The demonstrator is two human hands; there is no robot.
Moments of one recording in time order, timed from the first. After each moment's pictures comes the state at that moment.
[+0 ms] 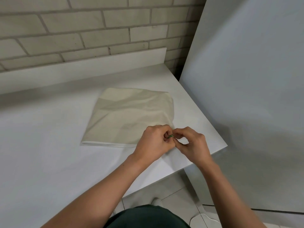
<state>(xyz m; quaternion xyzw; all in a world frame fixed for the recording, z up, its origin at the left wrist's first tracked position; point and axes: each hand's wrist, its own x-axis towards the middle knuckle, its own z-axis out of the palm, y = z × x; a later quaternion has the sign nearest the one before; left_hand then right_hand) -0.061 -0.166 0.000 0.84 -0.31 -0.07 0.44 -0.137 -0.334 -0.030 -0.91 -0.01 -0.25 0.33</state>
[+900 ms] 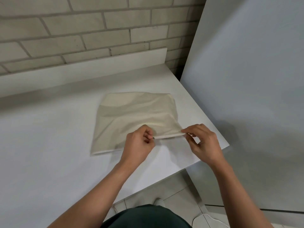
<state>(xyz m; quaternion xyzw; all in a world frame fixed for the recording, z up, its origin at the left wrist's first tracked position) -0.059 -0.123 -0.006 0.86 -0.15 -0.09 0.49 -0.147 -0.356 -0.016 -0.93 0.01 -0.25 0.26</state>
